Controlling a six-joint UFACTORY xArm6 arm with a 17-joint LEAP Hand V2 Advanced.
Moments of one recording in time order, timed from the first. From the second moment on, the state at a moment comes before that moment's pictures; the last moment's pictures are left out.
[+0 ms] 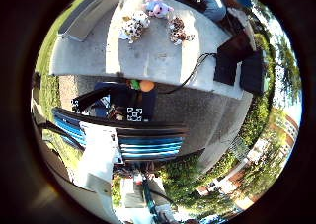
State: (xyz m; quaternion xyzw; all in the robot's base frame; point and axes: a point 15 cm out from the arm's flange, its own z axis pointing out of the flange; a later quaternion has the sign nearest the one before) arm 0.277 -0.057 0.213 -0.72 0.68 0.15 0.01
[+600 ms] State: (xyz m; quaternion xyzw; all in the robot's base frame) arm 0.376 -0.068 0.224 -0.72 0.68 0.14 -0.01
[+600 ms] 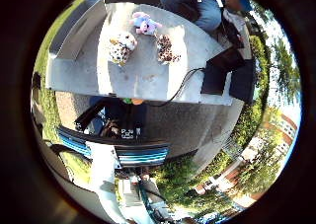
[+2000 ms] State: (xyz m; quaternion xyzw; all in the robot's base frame) arm 0.490 -0.249 -0.066 -0.51 0.85 0.16 -0.04
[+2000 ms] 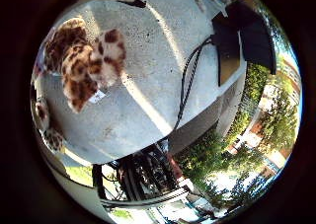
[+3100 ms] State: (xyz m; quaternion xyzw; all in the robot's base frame) arm 0.459 -0.204 0.059 -0.56 0.79 0.24 -0.10
